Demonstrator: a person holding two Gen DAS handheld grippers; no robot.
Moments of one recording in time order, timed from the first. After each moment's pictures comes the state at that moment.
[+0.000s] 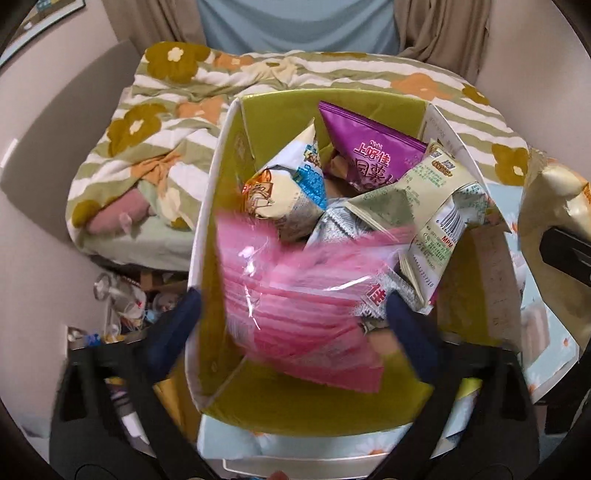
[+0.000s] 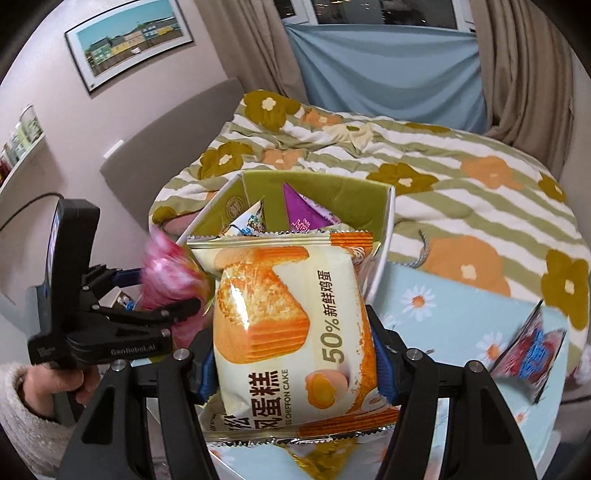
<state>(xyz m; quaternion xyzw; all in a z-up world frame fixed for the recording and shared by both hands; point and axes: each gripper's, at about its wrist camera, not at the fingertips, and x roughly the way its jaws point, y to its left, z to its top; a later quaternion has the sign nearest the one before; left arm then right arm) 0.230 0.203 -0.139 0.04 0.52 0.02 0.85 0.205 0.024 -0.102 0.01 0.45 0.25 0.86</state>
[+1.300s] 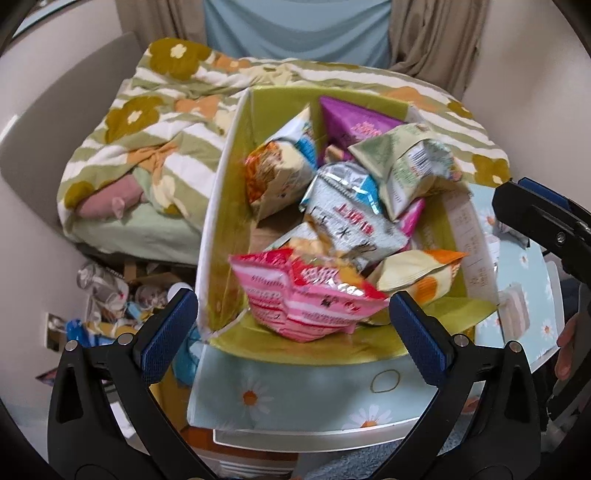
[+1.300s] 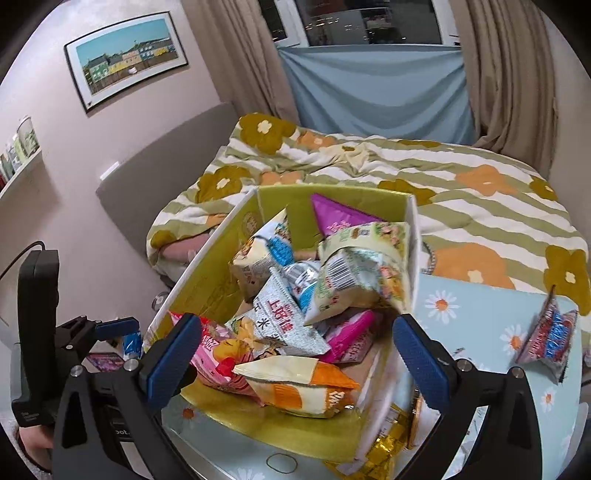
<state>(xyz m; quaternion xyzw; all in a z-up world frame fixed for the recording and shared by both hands) 0.175 0.213 -0.130 -0.01 0.50 -0.01 0.86 0.176 0.055 -0.098 0.03 0.41 0.22 0.89</state>
